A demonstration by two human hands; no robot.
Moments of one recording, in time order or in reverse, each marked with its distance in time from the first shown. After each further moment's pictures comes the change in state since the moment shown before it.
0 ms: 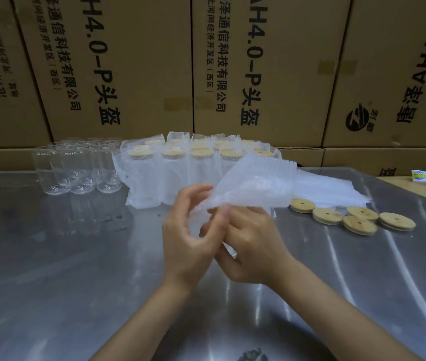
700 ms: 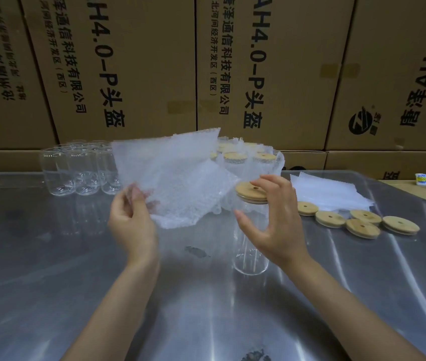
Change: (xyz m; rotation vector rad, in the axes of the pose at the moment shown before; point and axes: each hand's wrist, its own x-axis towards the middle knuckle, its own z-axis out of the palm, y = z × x) left_hand 0.038 -0.043 -0.039 -0.153 0.635 -0.426; right_hand -0.018 0.040 0.003 0.037 0.151 0.507
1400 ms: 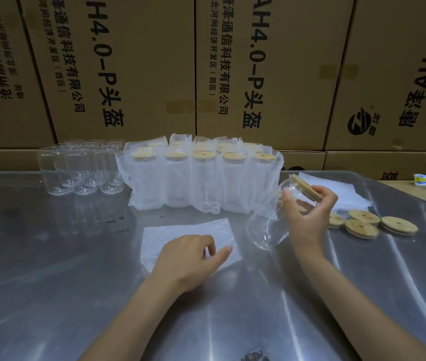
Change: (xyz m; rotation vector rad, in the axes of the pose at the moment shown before) left_hand -0.038 -0.028 -0.011 1.259 -1.102 0.357; right_hand -0.006 0.056 0.000 0.336 0.384 0.626
